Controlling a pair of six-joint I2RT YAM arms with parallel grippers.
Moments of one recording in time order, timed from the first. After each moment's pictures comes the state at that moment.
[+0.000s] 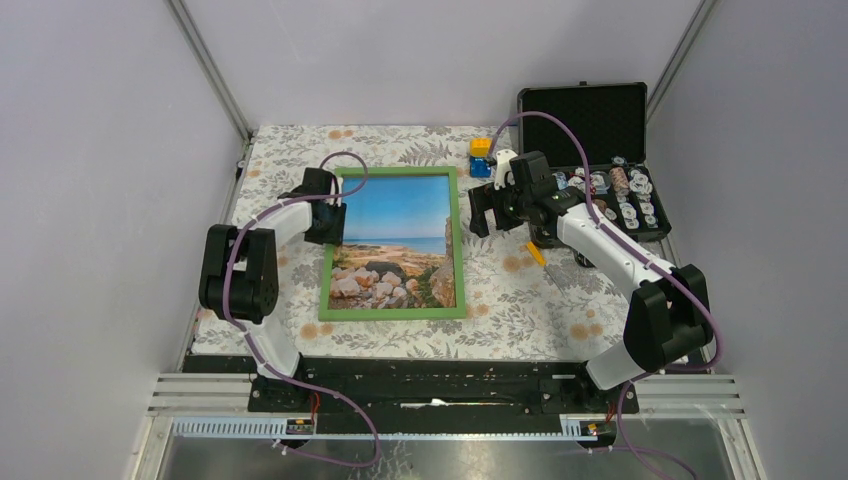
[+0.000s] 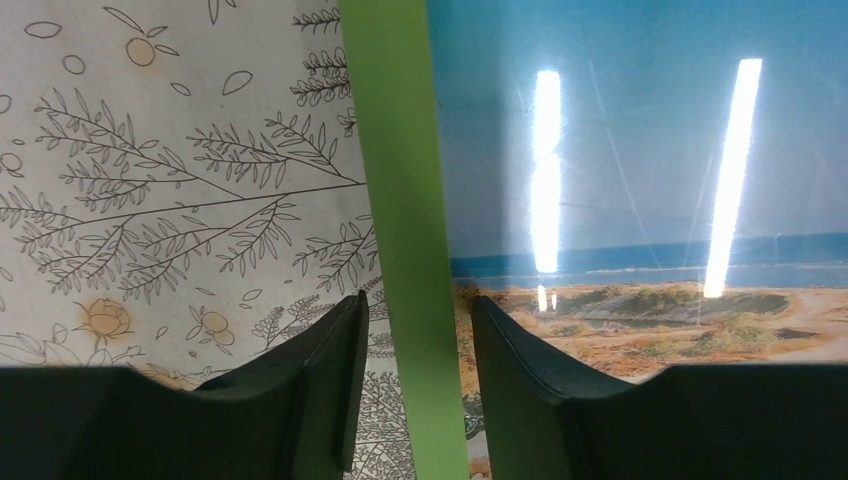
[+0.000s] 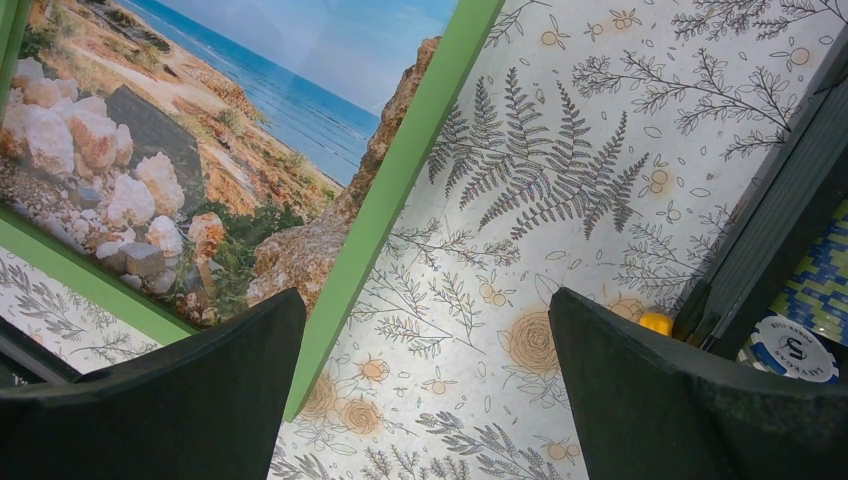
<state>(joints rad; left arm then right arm) -0.12 1.78 1.11 -0.46 -0.06 -0.02 0.43 1.52 1.19 -0.48 -0.20 0.07</state>
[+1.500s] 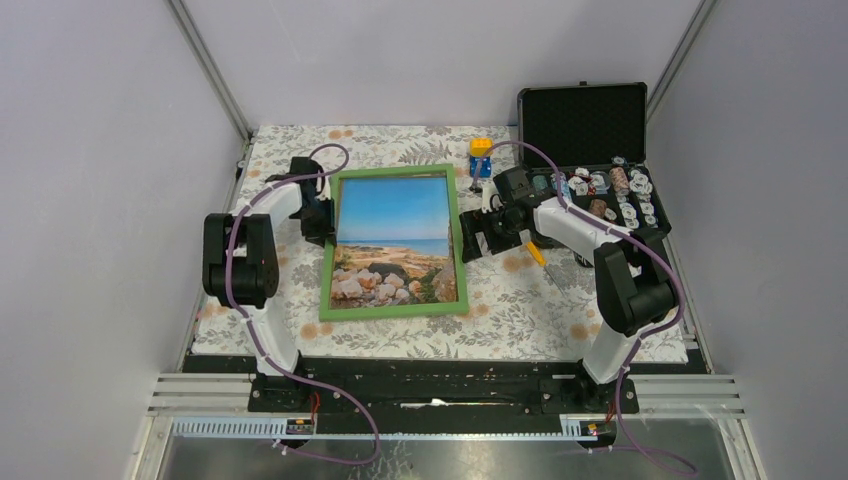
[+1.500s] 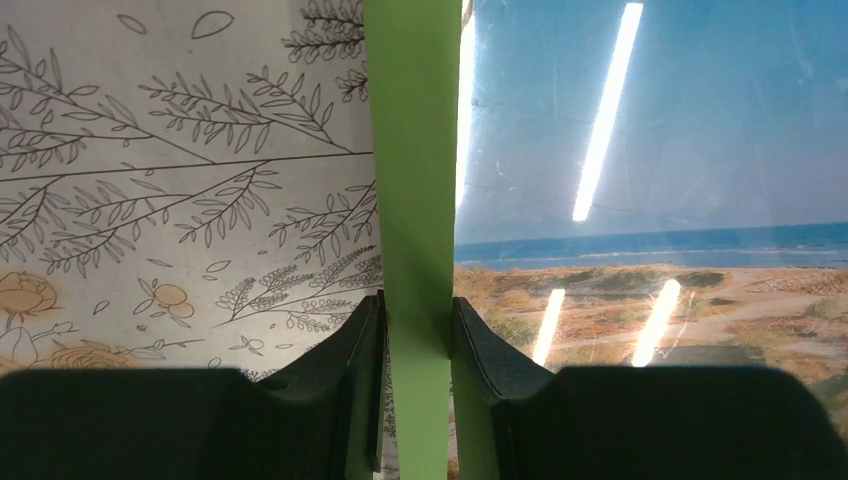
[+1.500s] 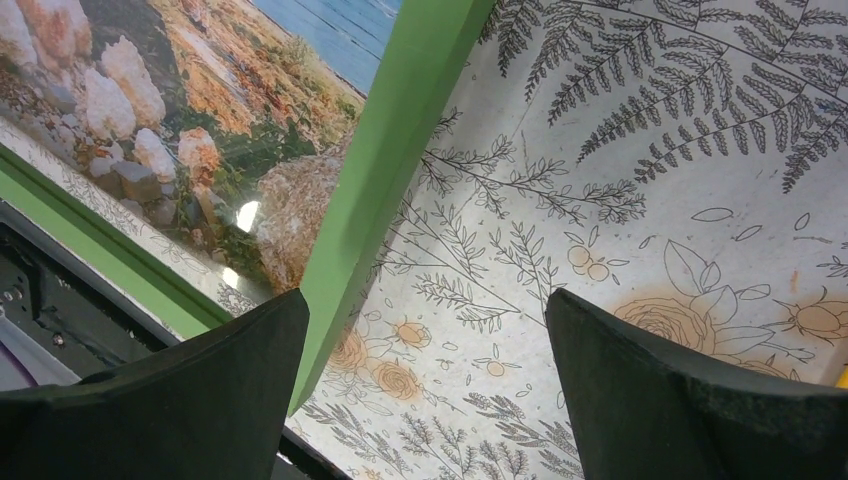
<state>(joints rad) -0.03 1.88 1.29 -0.70 0.13 -0.13 0.42 1.75 1.19 -0.57 -0.39 0.10</state>
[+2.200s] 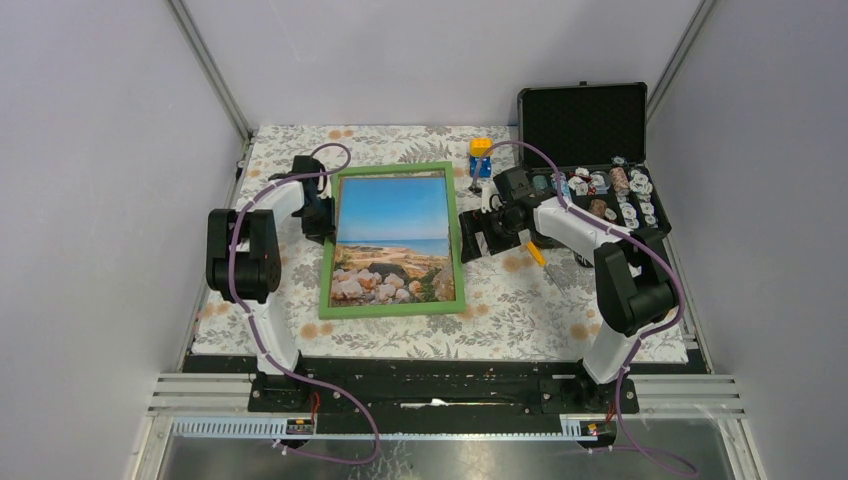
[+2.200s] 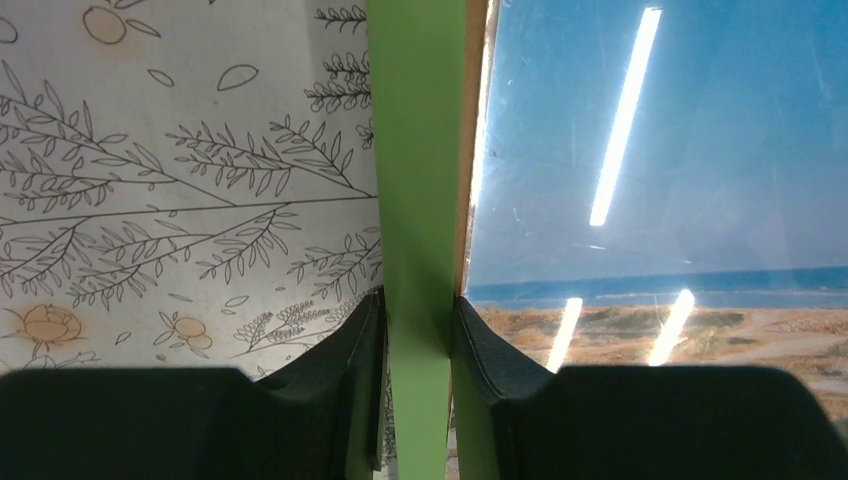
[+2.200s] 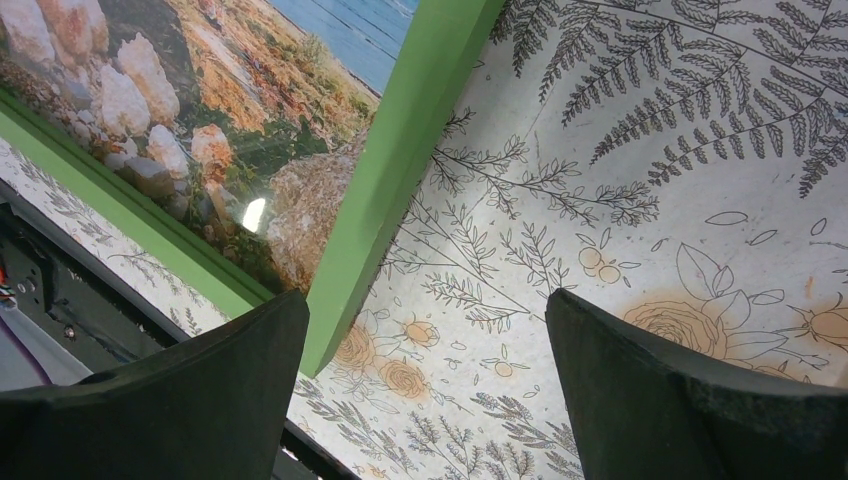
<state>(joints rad) -0.03 1.92 1.33 -0.70 0.10 -0.12 0.42 1.75 1.19 -0.57 -0.41 0.10</state>
